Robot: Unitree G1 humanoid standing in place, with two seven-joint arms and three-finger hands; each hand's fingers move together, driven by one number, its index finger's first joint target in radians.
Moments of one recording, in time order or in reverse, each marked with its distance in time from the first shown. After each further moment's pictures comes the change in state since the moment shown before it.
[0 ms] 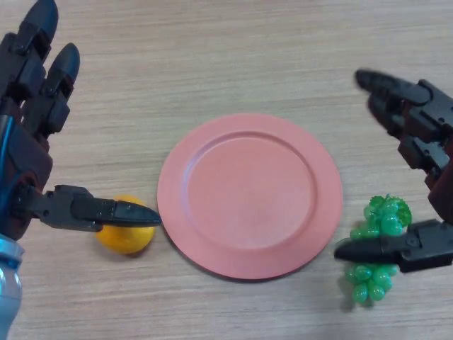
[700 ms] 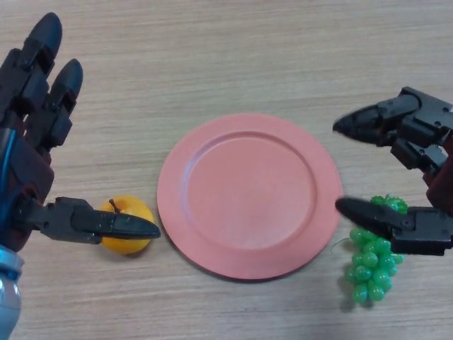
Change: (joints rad) left arm 0.041 -0.011 0.005 -0.001 0.001 0.000 -0.026; right arm -0.007 0.000 0.001 0.000 0.004 0.000 0.000
